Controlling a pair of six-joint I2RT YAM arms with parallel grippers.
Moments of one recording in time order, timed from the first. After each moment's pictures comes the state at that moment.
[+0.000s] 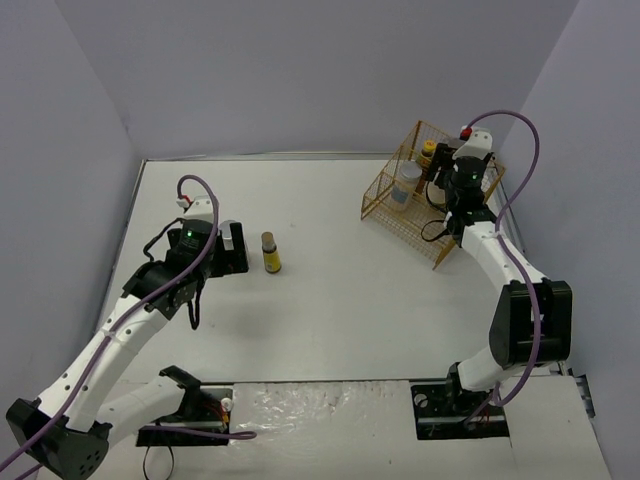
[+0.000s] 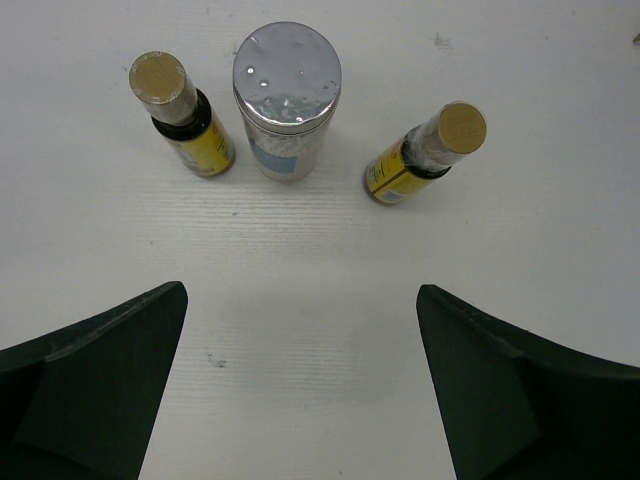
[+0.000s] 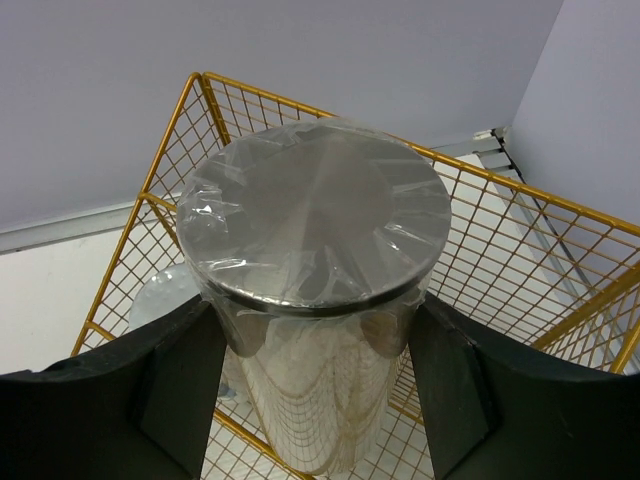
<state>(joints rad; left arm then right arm) -0.48 0.96 1.01 -0.73 -0.32 -0.41 0.07 1.52 1.07 0.29 0.24 0.13</state>
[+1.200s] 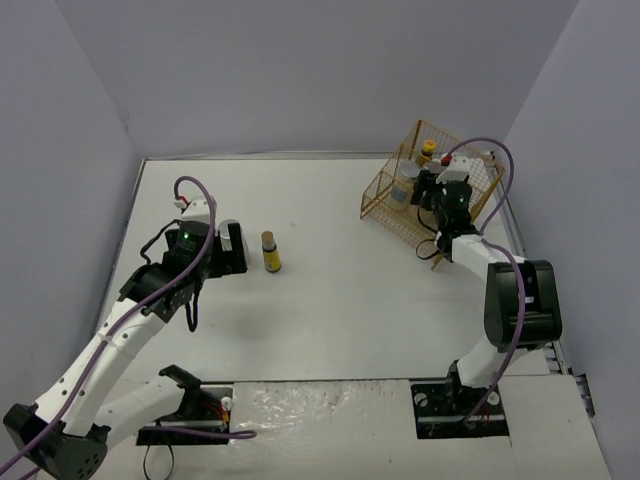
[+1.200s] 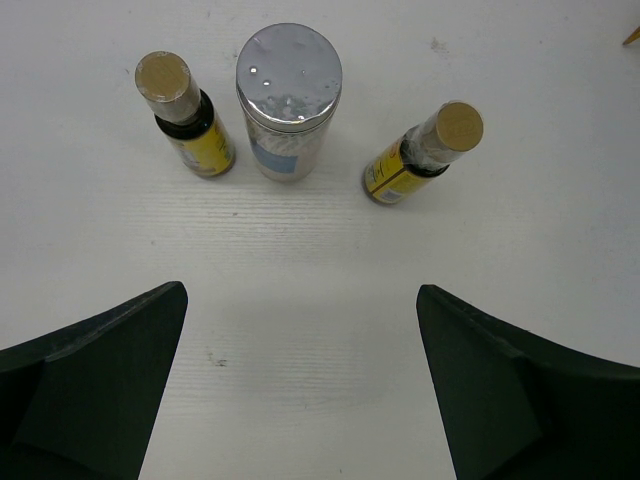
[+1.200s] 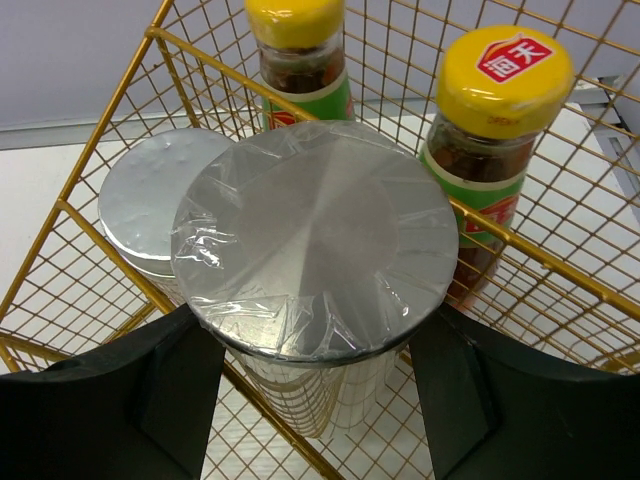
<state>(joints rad) -0.48 0.93 1.00 -0.74 -0.32 -0.41 0.07 1.63 0.86 0.57 0.07 0.10</state>
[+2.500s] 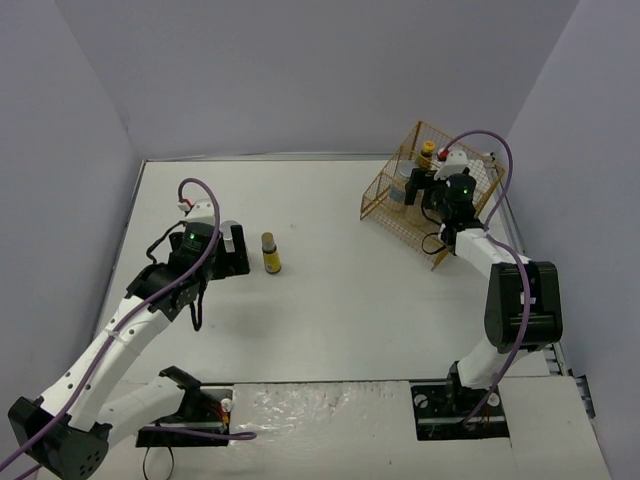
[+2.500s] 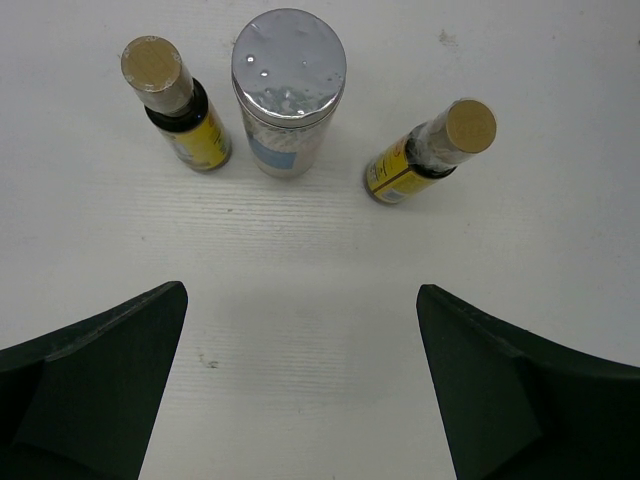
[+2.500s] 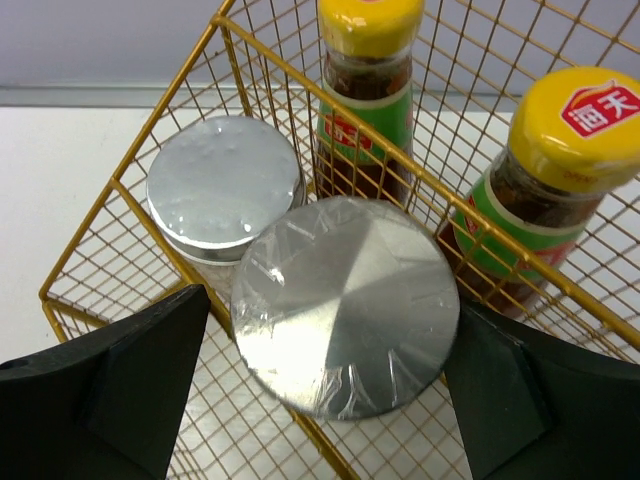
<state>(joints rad) -0.48 0.96 0.97 -0.70 -0.32 -0.44 0.04 1.64 0.95 0.44 -0.08 0.06</state>
